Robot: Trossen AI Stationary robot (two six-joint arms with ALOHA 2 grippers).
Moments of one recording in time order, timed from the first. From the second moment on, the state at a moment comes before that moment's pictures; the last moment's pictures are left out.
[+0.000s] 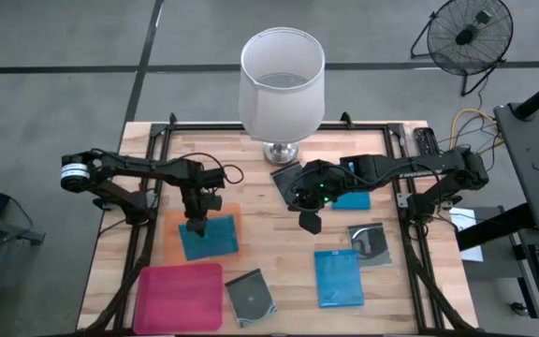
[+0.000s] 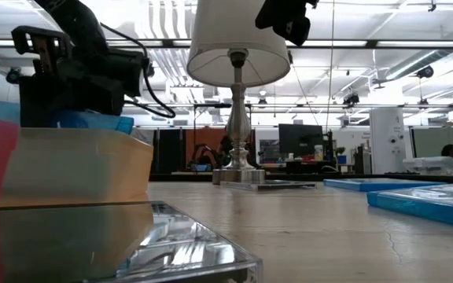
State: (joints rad) left arm 0.24 1.37 0.72 -0.89 0.74 -0.02; right arm 0.06 1.53 1.40 -0.67 -0.10 0.34
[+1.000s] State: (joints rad) left arm 0.22 1.37 0.77 -0.92 0.54 0.04; right arm 0.06 1.53 1.40 -0.67 -0.10 0.34
